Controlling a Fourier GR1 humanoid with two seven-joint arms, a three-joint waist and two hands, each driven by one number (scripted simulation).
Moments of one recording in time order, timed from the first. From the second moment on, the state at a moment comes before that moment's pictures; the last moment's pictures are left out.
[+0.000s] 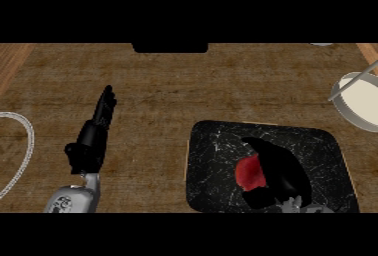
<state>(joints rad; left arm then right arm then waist) -0.13 0.08 -0.10 -1.55 -0.12 0.20 0.03 -0.10 -0.23 0.46 -1.81 0.73 0.29 0.81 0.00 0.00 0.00</state>
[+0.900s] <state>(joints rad) -0.12 0.07 -0.09 -1.57 -0.13 0.19 0.04 -0.02 -0.69 0.37 -1.63 0.90 0.24 0.30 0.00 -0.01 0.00</state>
